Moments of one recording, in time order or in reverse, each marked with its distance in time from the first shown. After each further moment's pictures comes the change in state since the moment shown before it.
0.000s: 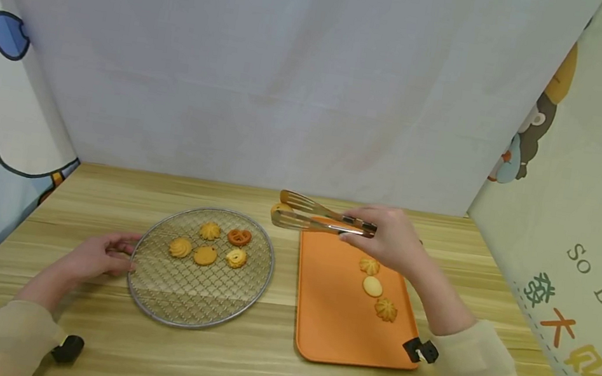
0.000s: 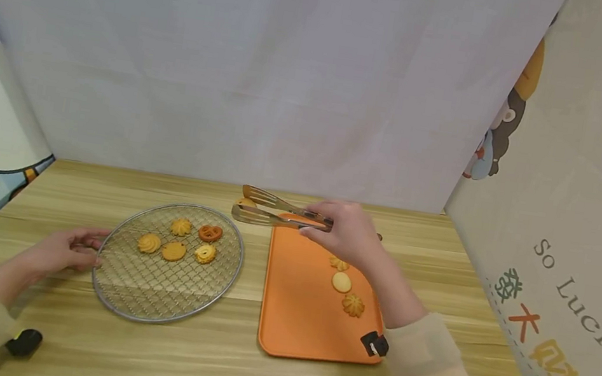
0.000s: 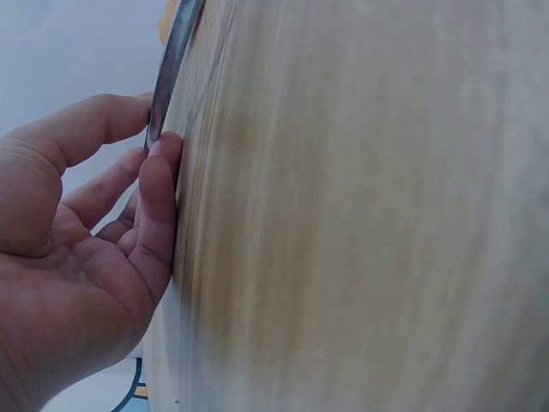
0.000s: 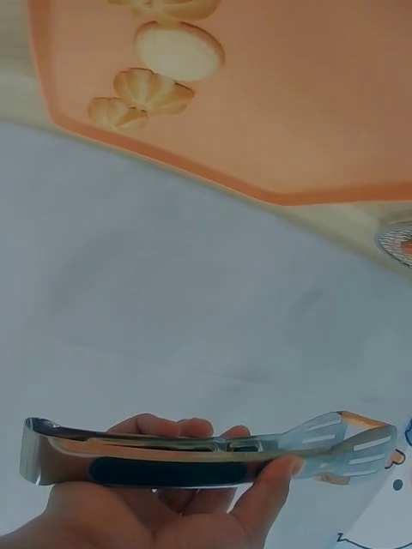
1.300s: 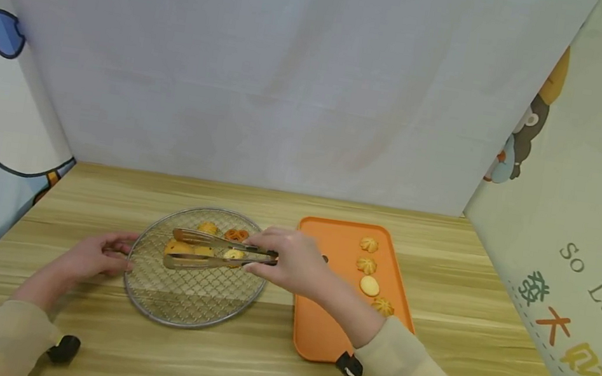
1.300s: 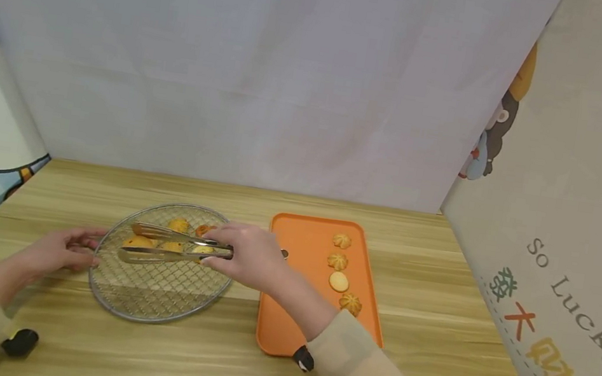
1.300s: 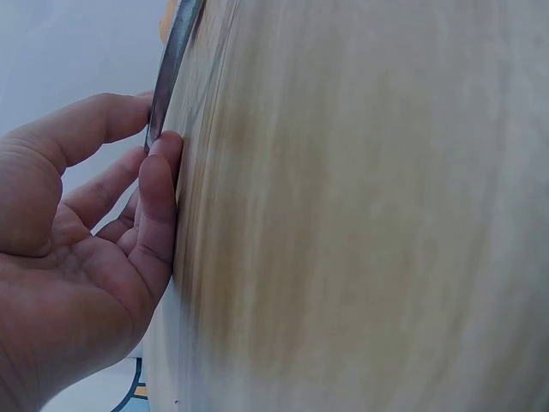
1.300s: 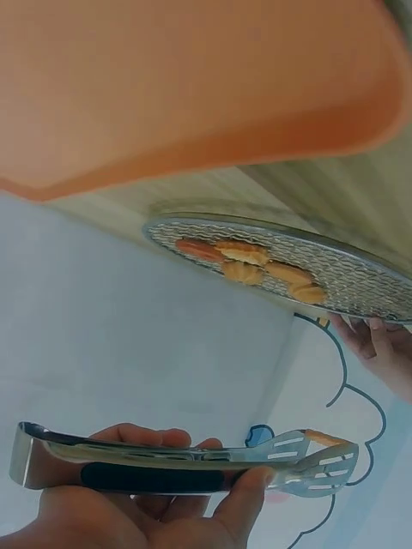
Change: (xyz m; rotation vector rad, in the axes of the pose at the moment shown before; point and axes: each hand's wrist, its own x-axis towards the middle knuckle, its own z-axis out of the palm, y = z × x) left_hand 0.001 -0.001 0.000 -0.015 -0.011 0.011; right_hand 0.031 -0.093 0.083 0.036 -0.136 -0.148
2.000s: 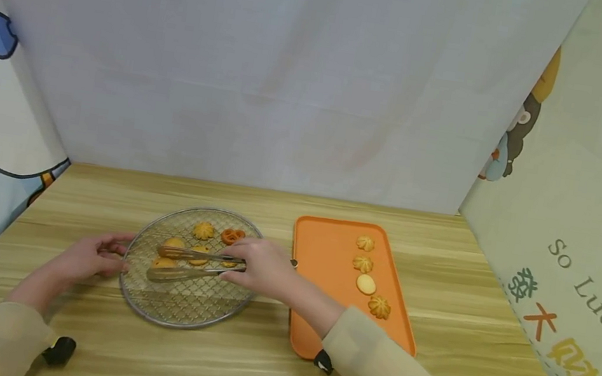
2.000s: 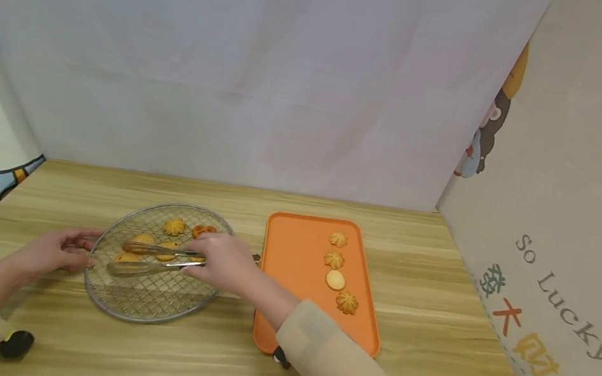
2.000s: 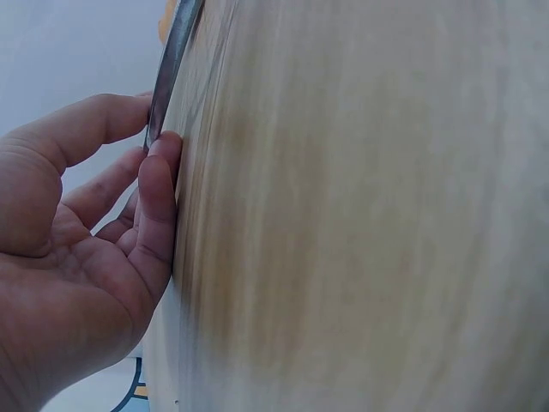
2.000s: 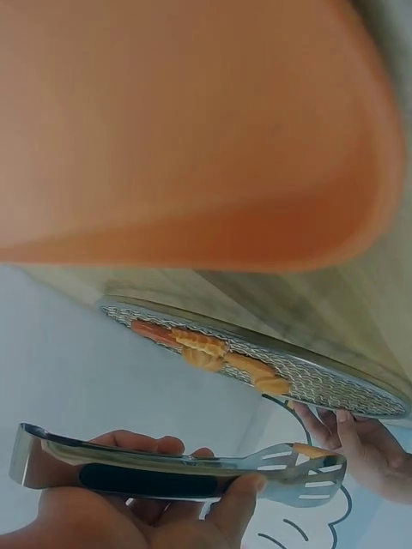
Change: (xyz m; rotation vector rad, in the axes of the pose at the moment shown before) left_hand 0.000 -0.001 -0.002 0.022 -0.013 0.000; right_hand 0.023 -0.003 0.050 -0.092 -0.099 0.025
